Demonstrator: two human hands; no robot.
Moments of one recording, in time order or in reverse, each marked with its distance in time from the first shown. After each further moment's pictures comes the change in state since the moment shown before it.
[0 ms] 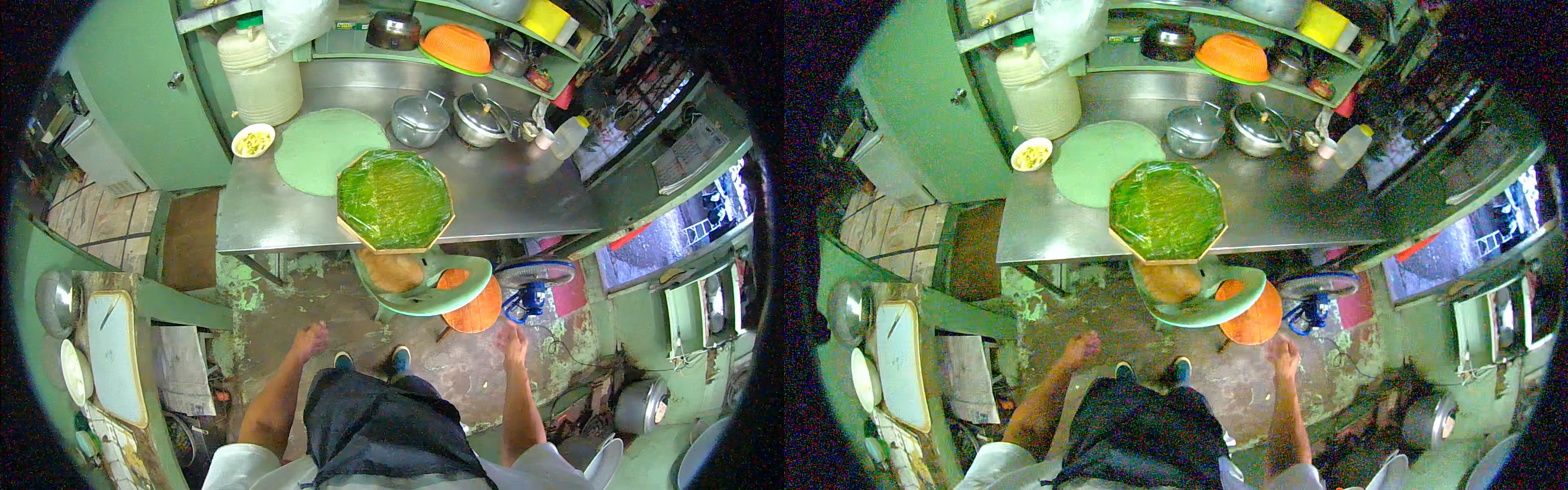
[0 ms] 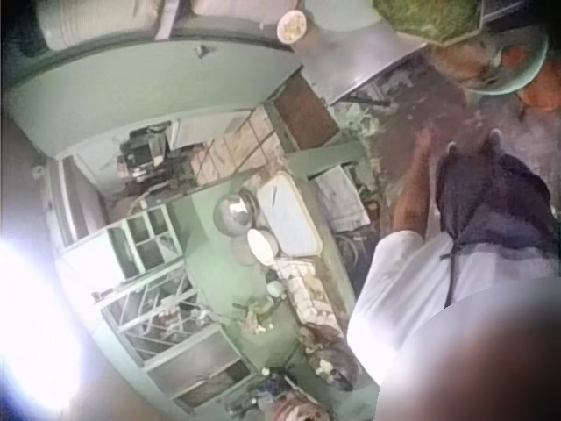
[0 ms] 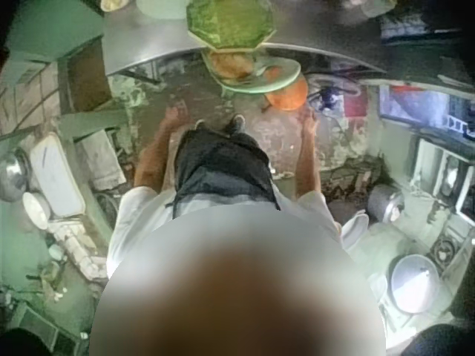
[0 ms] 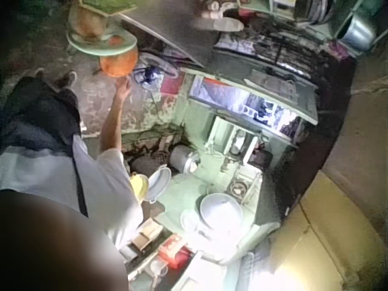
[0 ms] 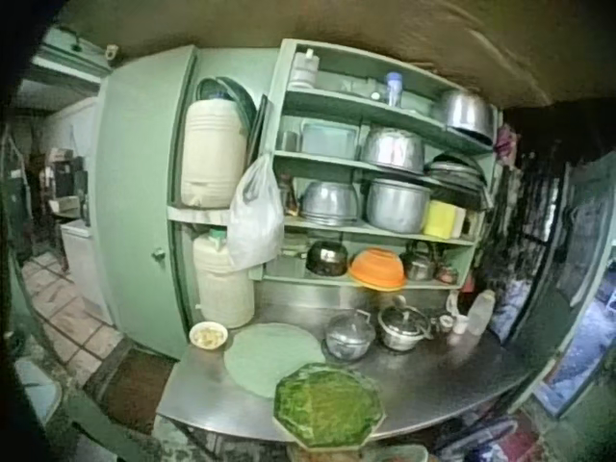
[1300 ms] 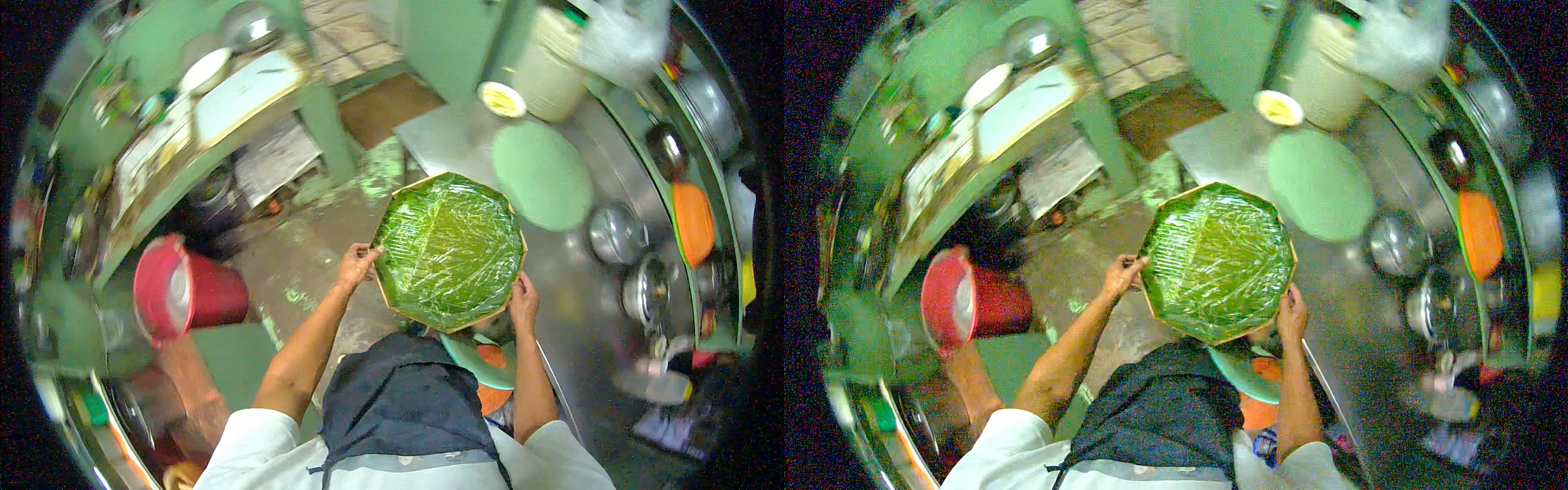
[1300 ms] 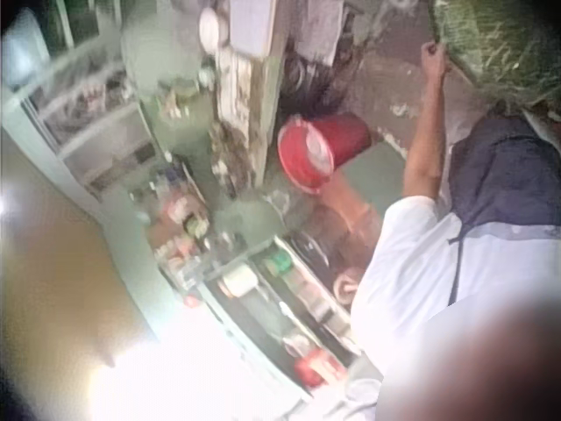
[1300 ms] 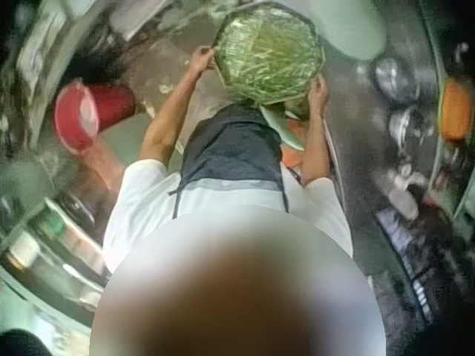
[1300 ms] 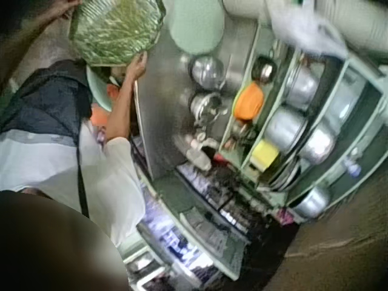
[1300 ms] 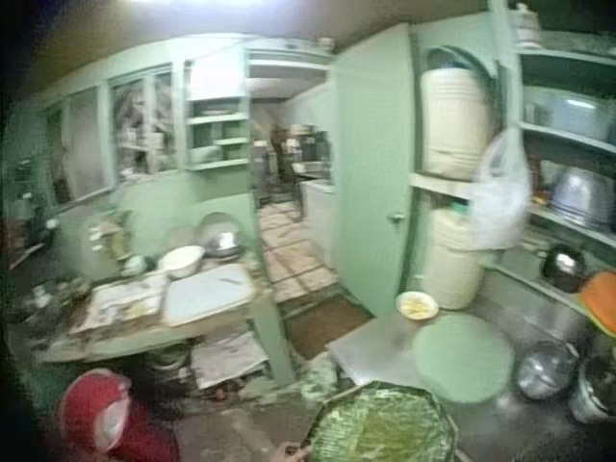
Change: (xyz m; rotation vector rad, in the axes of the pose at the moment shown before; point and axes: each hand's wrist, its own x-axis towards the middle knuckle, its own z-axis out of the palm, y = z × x) left_hand -0.104 0.053 0.135 -0.410 1.051 0.232; right_hand 0.141 -0.112 0.331 -0.644 -1.066 -0.678
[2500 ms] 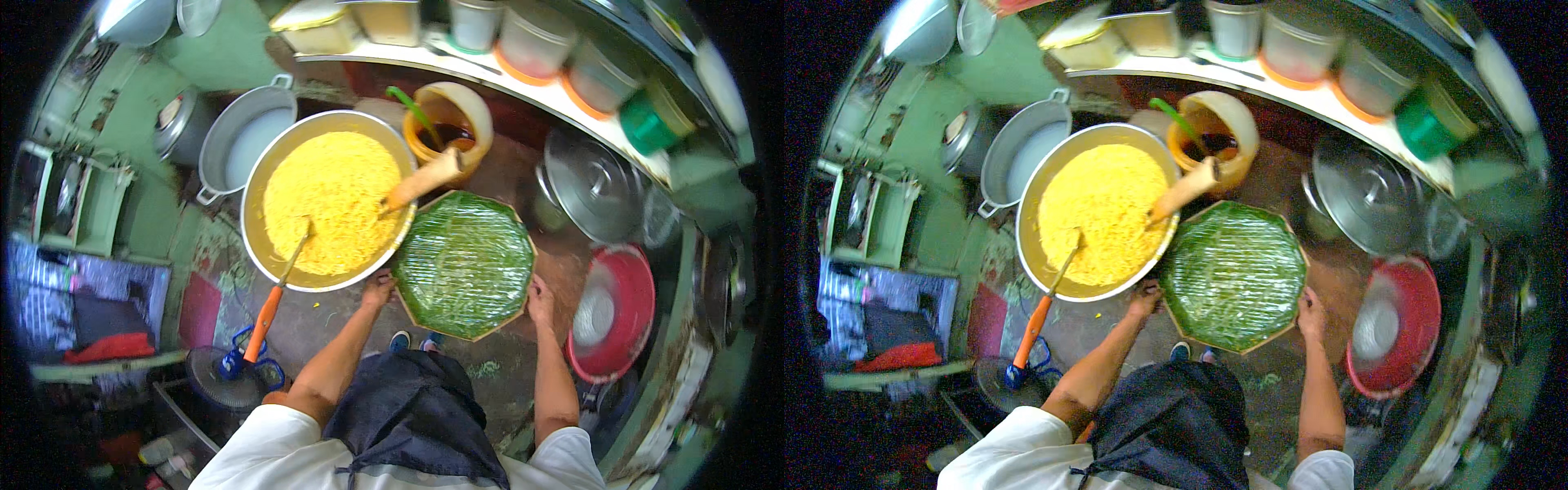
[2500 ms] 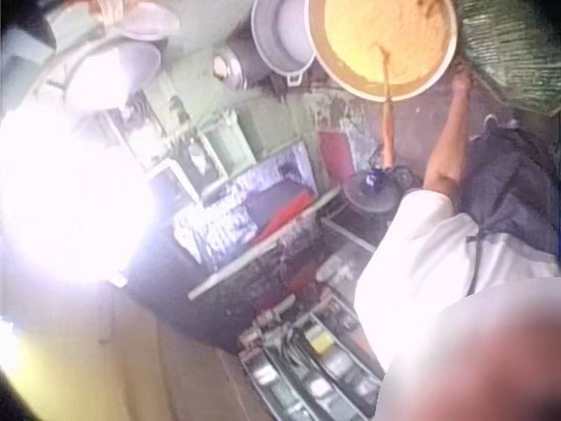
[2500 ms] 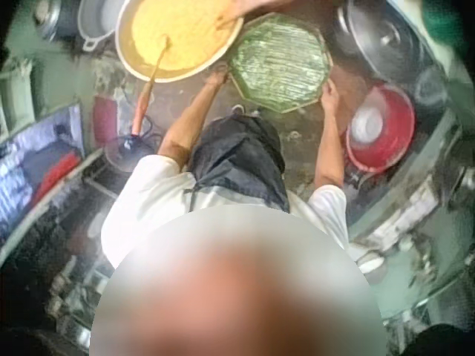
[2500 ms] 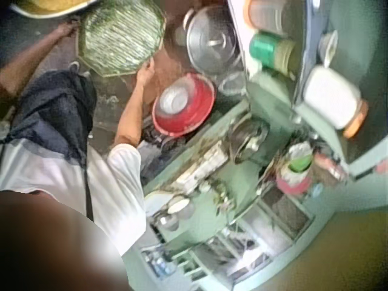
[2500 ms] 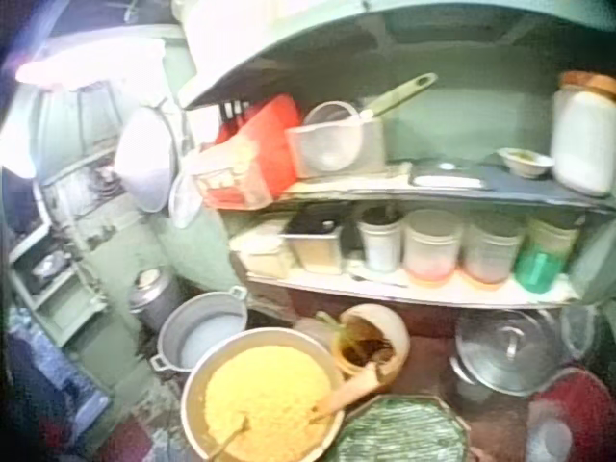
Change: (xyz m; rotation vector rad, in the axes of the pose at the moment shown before) left_hand -0.443 -0.267 -0.384 -1.416 1.815 -0.512; right_hand -0.497 -0.469 0.706 -0.432 -1.931 -1.190
